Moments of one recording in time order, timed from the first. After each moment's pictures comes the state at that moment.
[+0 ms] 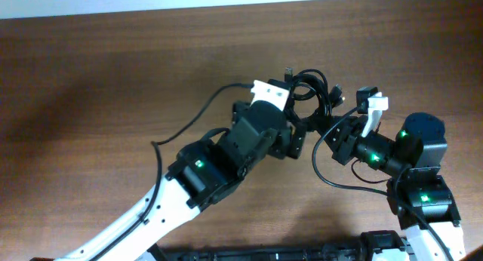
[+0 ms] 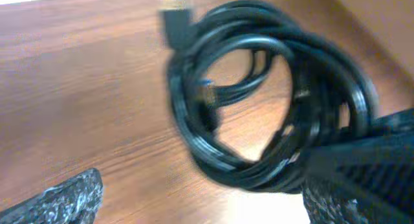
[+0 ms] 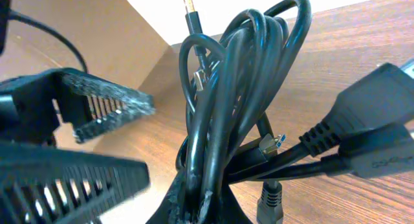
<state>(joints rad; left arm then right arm) -0.92 1.34 1.29 -0.59 -0.21 -0.41 0.01 0.78 0.68 -0.28 -0.81 0.36</state>
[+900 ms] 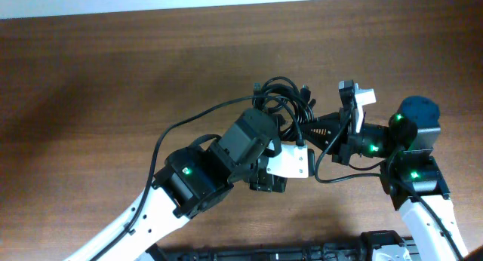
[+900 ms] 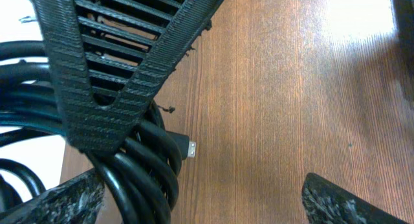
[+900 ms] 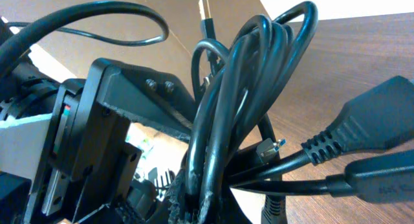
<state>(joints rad) -0.91 1.28 1.29 -0.77 0.09 0.78 0.01 0.94 0.68 0.00 -1.27 0.40</state>
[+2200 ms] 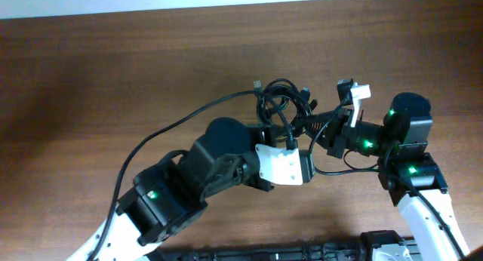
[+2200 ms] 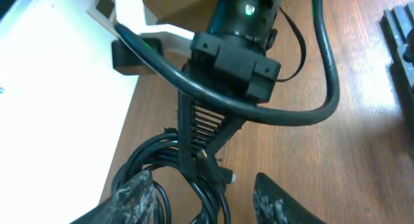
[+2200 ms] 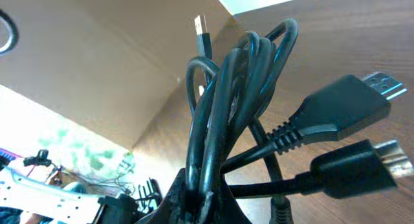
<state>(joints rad) -0.91 1.14 1.27 -0.62 0.16 0.72 0.02 0.98 0.69 -0.13 -1.10 0.39</state>
